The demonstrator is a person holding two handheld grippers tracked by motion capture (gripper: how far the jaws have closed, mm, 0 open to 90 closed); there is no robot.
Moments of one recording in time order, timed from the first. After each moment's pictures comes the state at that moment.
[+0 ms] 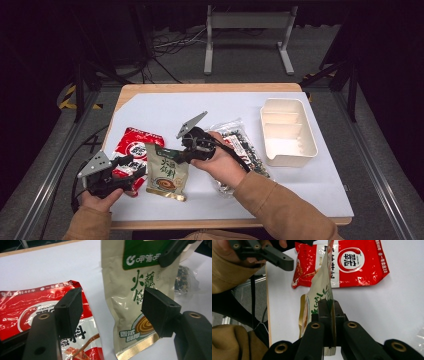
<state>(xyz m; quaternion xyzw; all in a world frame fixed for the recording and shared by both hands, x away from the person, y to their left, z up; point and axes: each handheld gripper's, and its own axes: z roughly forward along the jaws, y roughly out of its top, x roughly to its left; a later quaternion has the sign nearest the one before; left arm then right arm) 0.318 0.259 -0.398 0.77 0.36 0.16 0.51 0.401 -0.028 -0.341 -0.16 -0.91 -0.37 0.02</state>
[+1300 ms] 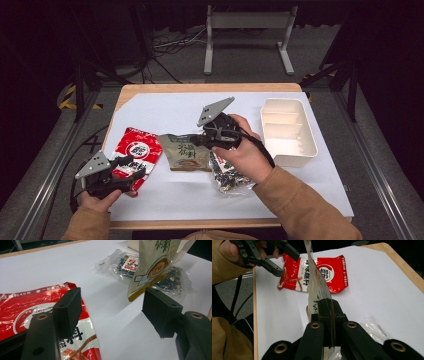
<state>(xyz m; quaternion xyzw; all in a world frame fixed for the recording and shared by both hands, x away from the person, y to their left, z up) 0.318 0.261 -0.398 0.77 0.34 0.16 0.51 0.389 -0.079 -0.275 -0.12 -0.91 -0.38 -0.09</state>
